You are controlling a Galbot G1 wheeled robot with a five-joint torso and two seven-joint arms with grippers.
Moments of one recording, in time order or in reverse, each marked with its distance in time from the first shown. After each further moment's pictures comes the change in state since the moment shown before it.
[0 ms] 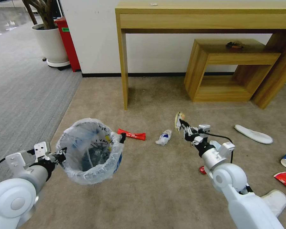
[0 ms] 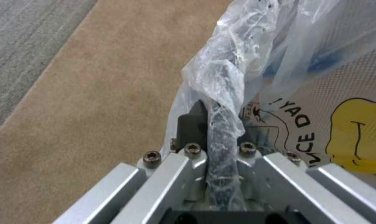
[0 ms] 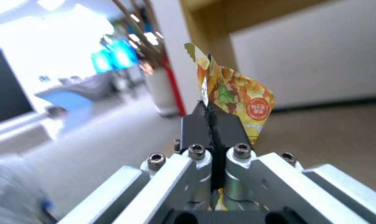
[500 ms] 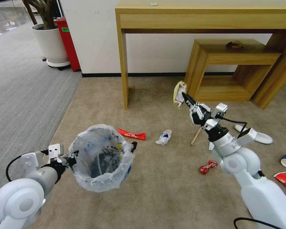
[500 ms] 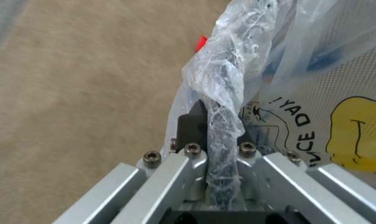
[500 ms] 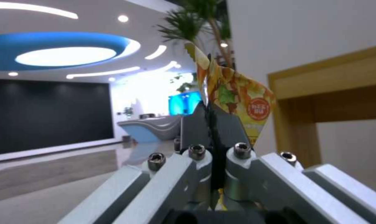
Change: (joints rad) left arm 0.000 0.105 0.146 -0.006 -0.004 0.000 0.054; right arm 0.142 -0.133 -0.020 0.027 0.179 0.155 -0.271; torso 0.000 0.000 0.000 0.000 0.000
